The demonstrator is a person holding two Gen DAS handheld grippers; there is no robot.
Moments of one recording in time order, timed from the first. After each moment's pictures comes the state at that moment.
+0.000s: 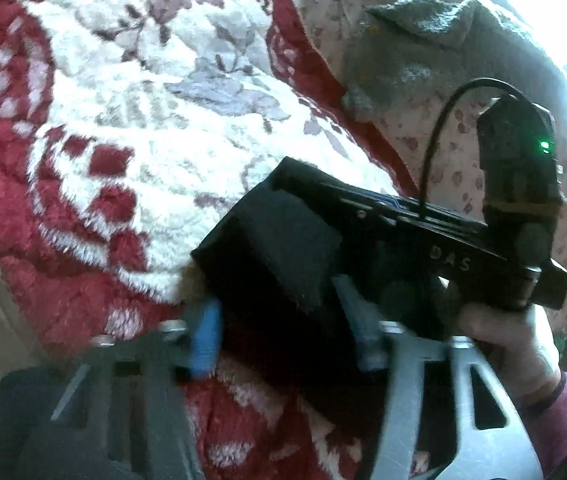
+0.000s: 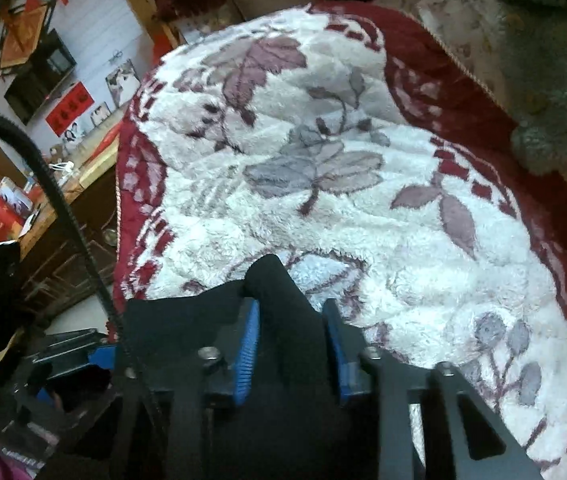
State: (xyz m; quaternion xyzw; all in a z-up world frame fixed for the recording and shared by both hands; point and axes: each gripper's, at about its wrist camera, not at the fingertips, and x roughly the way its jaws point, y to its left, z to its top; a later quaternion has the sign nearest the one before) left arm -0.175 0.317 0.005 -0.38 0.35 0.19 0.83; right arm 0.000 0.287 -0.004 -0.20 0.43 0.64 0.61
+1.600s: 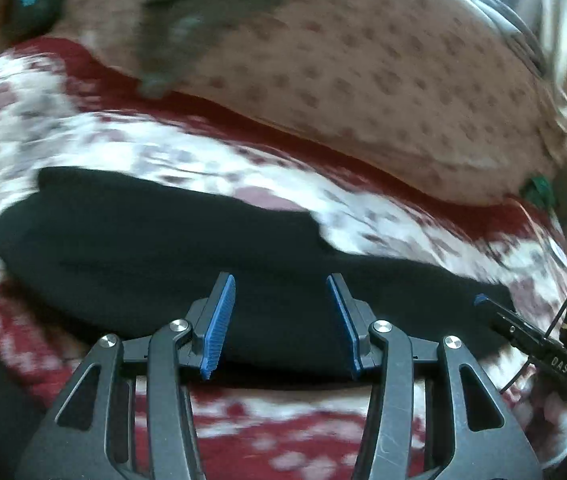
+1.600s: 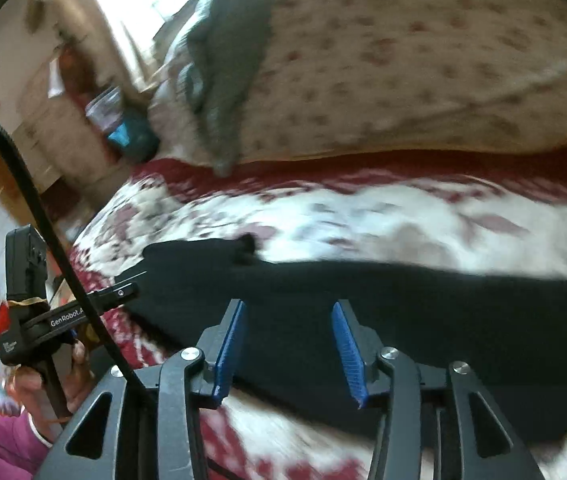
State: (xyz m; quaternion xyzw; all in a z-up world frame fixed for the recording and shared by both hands) left arm -0.110 0.110 0.068 -0.18 0.41 0.04 0.89; right arm -0.041 -0.158 0.045 0.10 0.43 0.36 0.82
